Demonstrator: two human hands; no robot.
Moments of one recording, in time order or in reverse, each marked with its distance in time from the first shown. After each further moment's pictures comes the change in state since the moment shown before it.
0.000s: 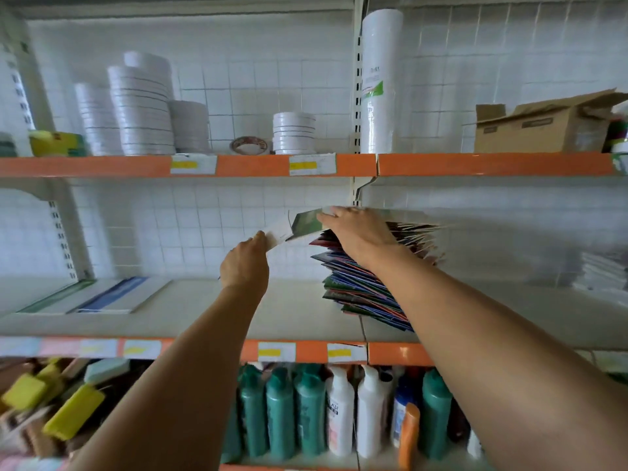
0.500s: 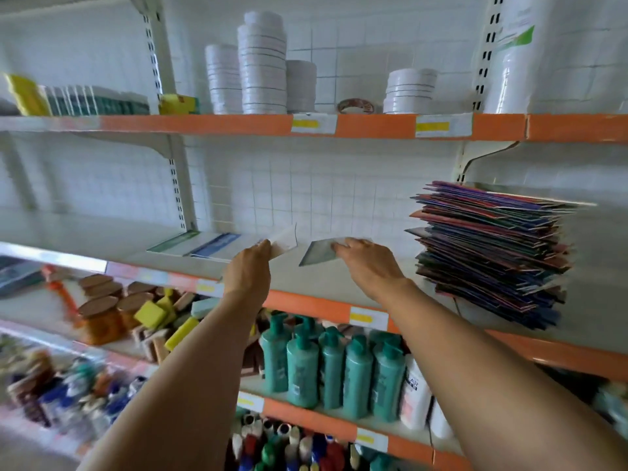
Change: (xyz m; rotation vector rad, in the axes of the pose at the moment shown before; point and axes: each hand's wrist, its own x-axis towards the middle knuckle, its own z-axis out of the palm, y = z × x) left_hand -0.051 -0.165 -0.029 0.073 -0.089 -0.186; right_hand 0.019 -0.162 0.076 0.252 -0.147 -0.113
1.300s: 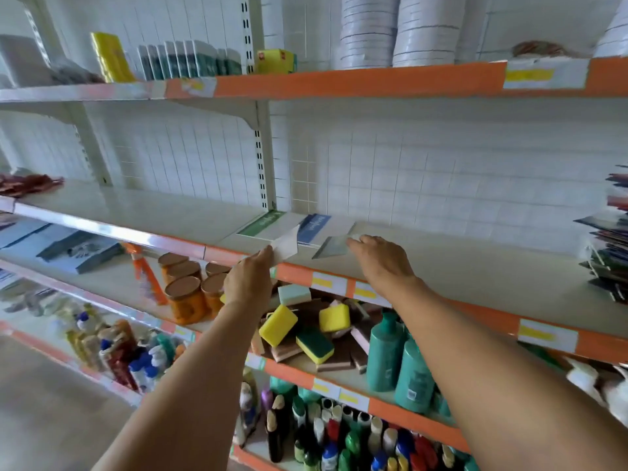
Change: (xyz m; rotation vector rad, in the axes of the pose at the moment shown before) left_hand 0.065 -0.259 -0.017 0.121 -0.055 -0.096; right_hand 0.150 -0.212 0.070 0.043 -0.079 0.021
